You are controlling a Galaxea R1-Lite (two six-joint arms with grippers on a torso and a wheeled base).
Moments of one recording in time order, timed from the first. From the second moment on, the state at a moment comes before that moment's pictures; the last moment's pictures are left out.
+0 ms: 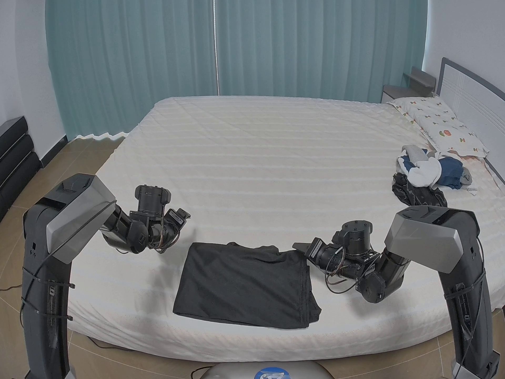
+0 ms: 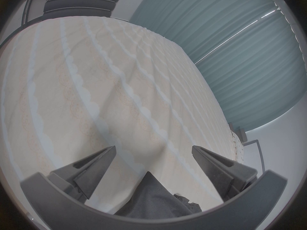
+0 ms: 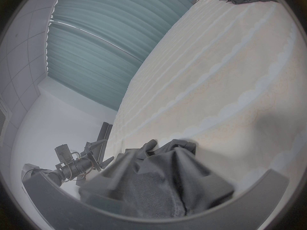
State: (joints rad) left arm -0.18 2.46 -1.35 -0.45 0.04 -1.01; right arm 0.41 2.56 -1.02 -1.17 0.20 0.92
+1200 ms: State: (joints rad) left arm -0.18 2.47 -1.35 -0.45 0.04 -1.01; right arm 0.34 2.58 -1.06 -1.15 0.20 0.89
